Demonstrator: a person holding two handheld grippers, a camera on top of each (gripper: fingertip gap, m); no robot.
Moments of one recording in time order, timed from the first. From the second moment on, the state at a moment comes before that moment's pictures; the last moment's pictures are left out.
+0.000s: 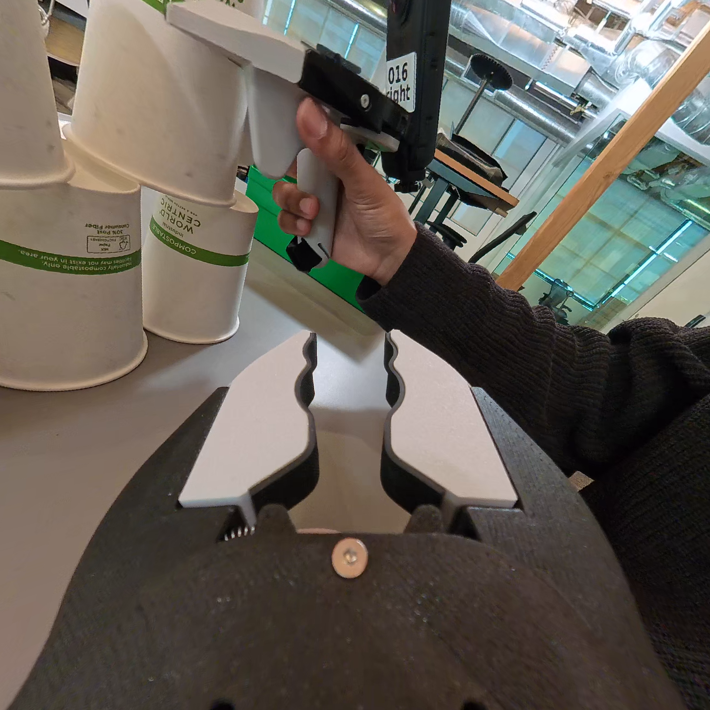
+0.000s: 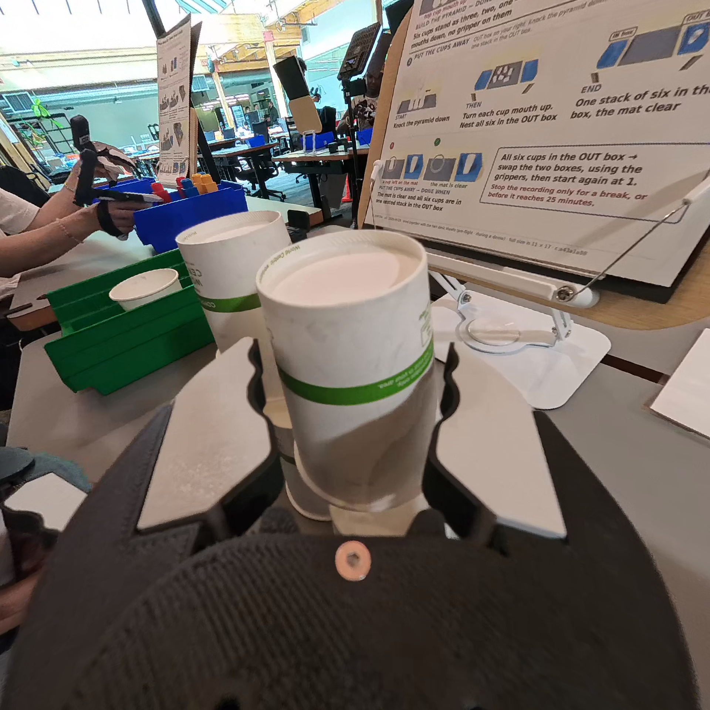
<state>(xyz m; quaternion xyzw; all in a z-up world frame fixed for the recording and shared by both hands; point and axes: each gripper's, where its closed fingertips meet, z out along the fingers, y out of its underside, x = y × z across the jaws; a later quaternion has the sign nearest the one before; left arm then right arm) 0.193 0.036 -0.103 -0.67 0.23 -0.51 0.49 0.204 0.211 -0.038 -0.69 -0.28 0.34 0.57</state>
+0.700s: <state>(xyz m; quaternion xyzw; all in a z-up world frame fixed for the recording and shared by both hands) 0.016 0.118 -0.003 -0.72 0.06 -0.35 0.60 0.212 0.053 -0.102 -0.71 -0.31 0.38 0.50</state>
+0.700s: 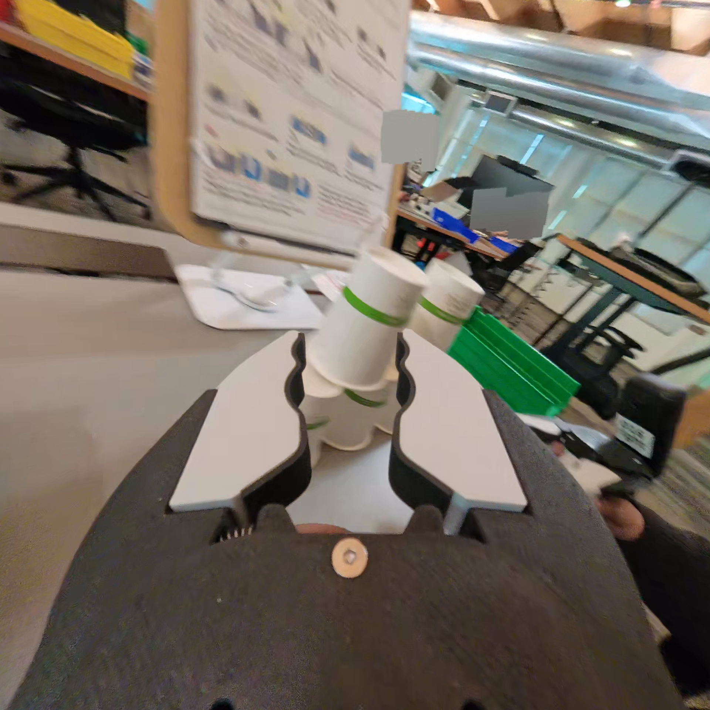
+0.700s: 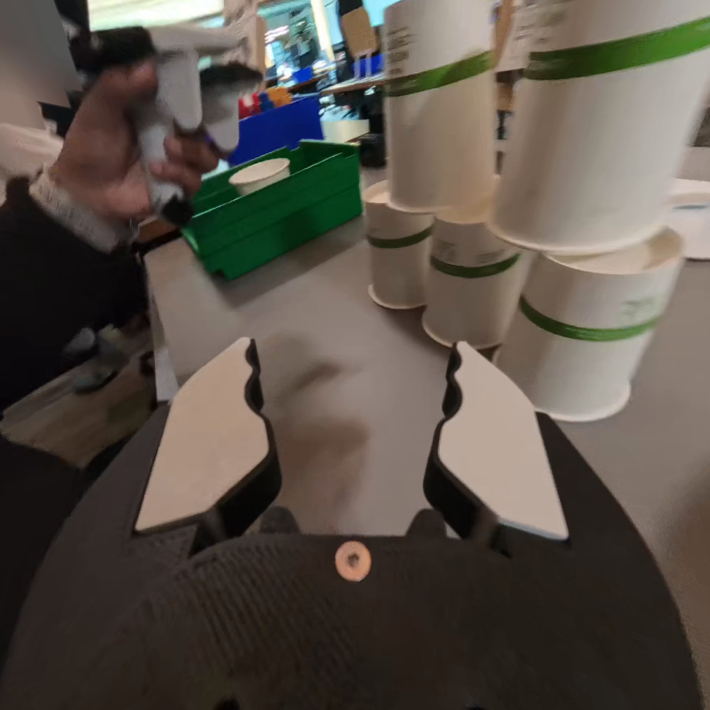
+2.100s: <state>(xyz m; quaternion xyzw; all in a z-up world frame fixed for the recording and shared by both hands) -0.215 0.100 -0.079 -0.87 0.14 0.12 0.46 0.192 0.036 -0.119 -0.71 -0.35 0.43 0.44</state>
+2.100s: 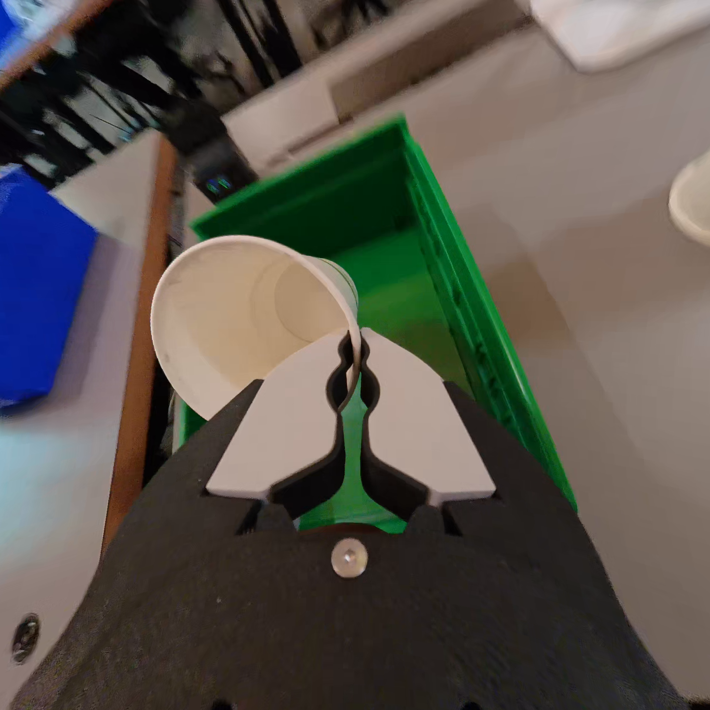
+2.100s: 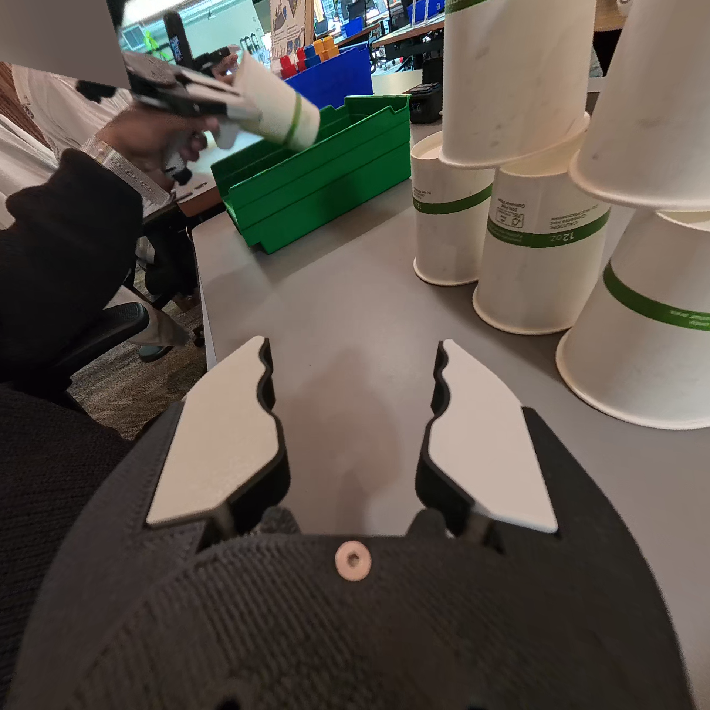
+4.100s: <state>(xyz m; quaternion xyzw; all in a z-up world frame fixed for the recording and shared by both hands) 0.214 -0.004 -0.055 -0.59 0.21 -0.60 0.50 0.243 0.054 -0.039 -0.58 -0.09 0.62 0.52</state>
